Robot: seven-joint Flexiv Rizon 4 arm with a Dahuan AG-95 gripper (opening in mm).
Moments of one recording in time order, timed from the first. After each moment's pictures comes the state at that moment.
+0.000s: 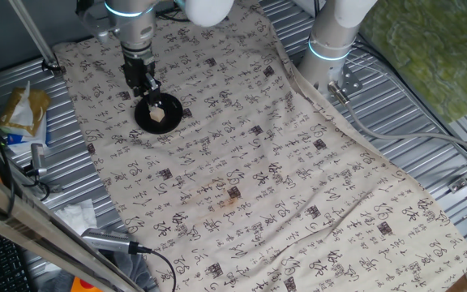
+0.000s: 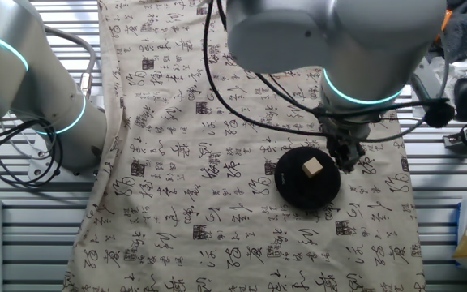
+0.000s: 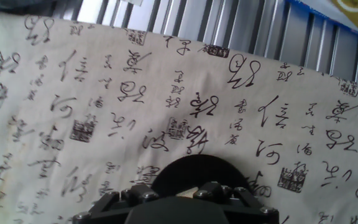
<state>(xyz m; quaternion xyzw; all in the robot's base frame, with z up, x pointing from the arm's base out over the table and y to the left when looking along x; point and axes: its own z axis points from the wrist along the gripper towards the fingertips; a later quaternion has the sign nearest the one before) 0.558 -0.081 0.127 -0.15 0.99 0.02 0.06</state>
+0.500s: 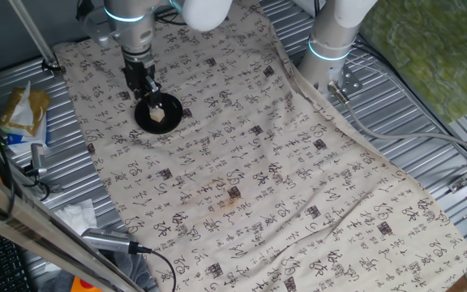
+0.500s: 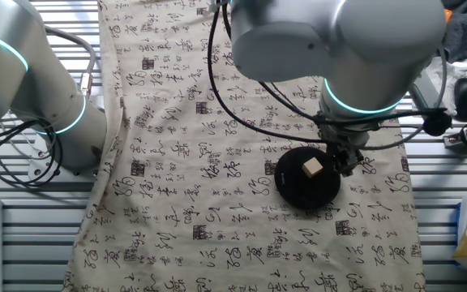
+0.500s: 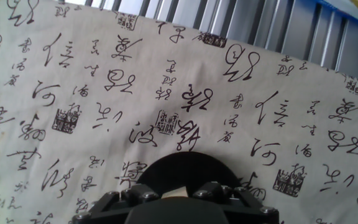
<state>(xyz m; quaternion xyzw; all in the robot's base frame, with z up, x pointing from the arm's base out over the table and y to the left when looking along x) 0.559 -0.082 0.116 -0.15 0.99 0.02 0.06</state>
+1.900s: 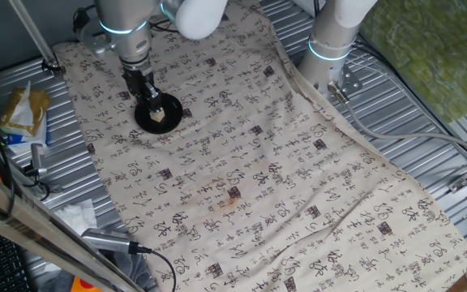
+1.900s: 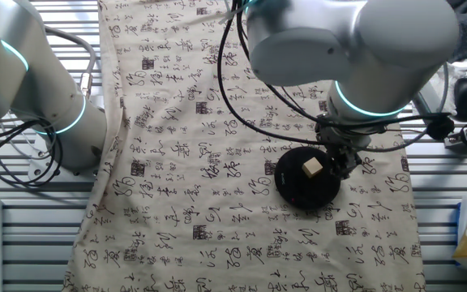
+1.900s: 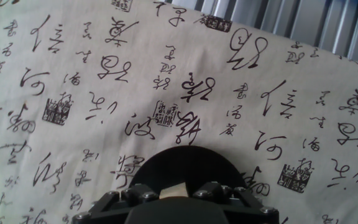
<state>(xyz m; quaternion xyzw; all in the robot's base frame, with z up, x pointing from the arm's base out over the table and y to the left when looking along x) 0.556 -0.083 0.097 -0.15 0.99 0.02 0.04</state>
